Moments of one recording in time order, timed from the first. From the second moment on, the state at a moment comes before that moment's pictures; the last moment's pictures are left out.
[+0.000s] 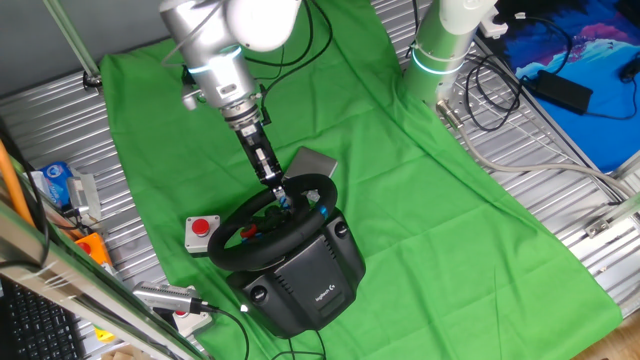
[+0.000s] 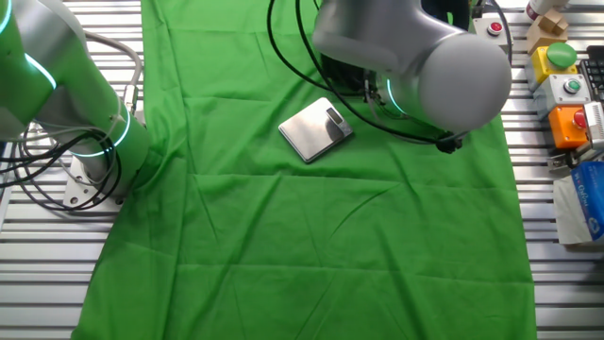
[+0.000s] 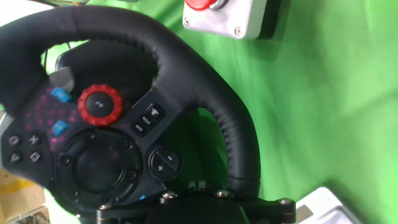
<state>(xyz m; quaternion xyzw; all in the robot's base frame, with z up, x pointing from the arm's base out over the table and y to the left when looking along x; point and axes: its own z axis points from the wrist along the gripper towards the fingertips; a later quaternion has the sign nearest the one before) 0.489 0.143 0.111 -0.07 -0.94 -0.32 0.07</state>
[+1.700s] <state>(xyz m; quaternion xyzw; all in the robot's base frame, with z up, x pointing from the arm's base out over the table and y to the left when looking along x) 0.469 0.158 0.140 -0.09 -0.94 -0.32 0.07</state>
